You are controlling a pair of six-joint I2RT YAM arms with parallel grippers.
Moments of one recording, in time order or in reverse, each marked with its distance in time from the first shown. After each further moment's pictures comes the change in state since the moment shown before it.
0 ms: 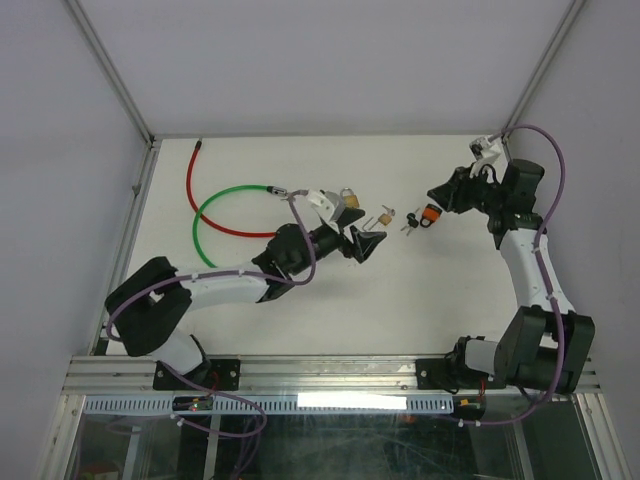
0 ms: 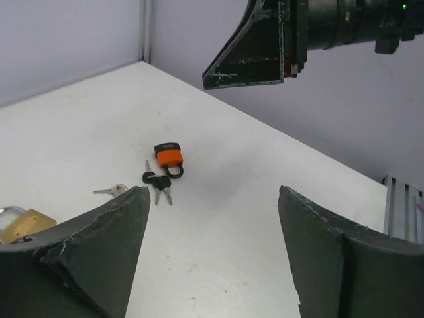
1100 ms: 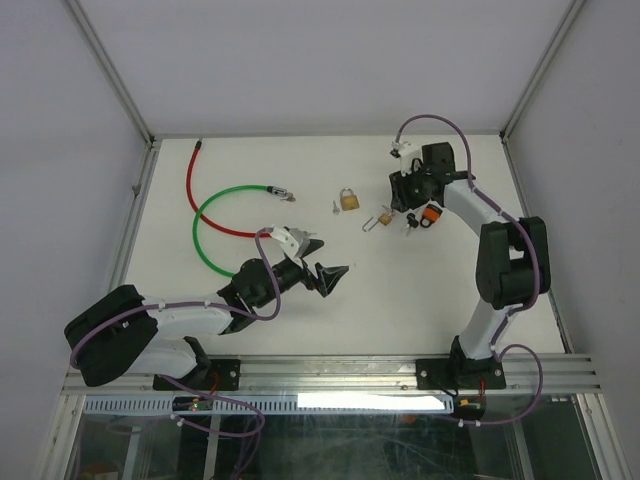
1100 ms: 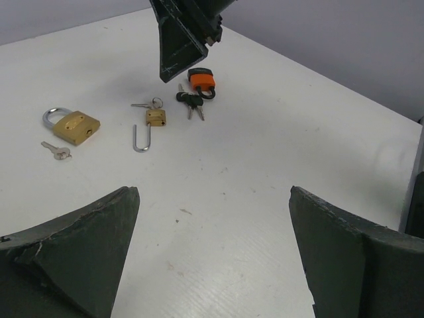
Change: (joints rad) left arm 0.014 -0.326 -0.483 0.081 -0.024 0.080; right arm 0.350 0.472 0.319 -0.238 0.440 -0.256
